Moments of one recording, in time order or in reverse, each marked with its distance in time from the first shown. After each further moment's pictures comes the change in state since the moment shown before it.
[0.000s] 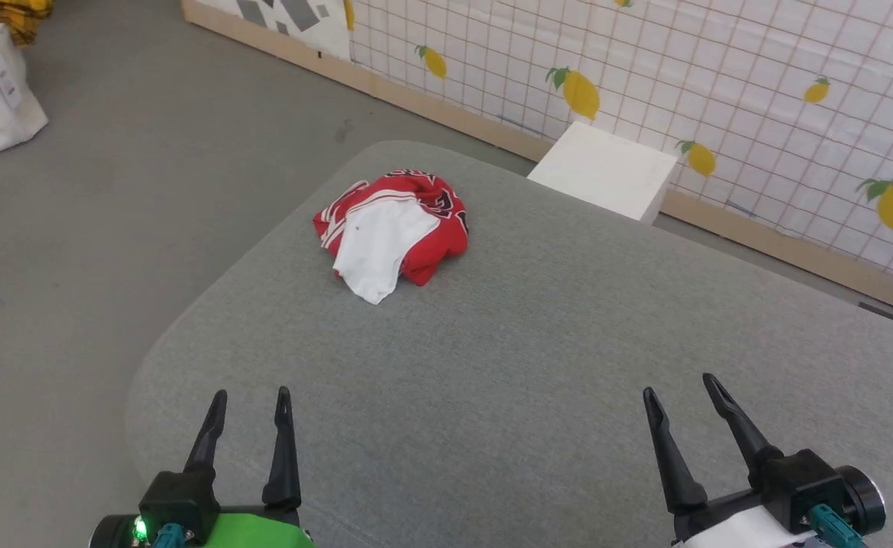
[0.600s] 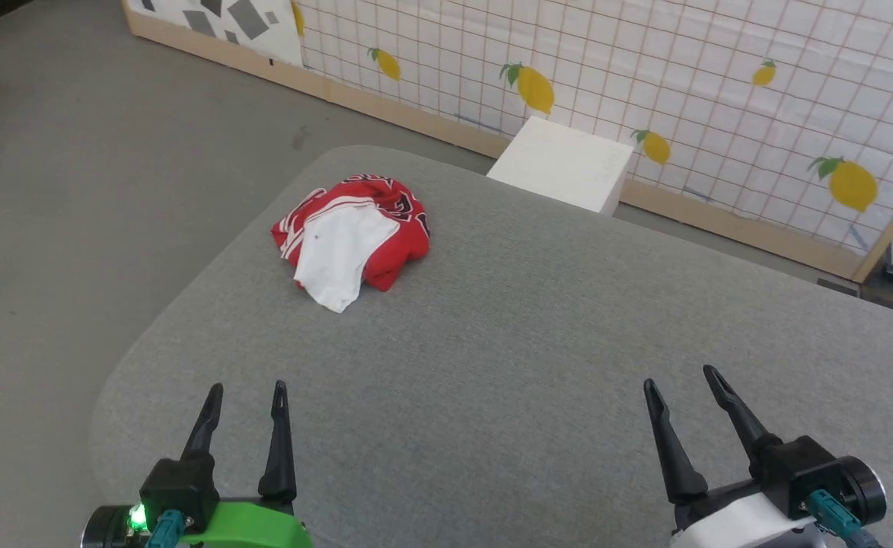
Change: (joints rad) left arm -0.020 0.000 0.017 0.002 0.035 -0.009 0.038; right arm -0.021 0.000 -0.006 0.000 0.000 0.000 0.035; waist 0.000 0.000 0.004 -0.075
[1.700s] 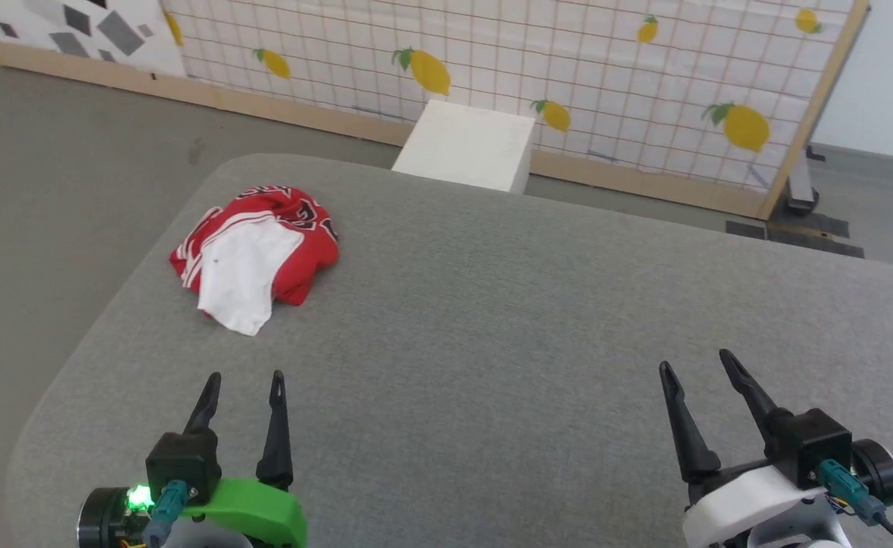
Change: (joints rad) left arm -0.044 0.000 0.025 0.022 0.040 -0.001 0.075; right arm -0.040 0.000 -0.042 0.000 -0.007 0.000 0.076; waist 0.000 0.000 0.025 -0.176
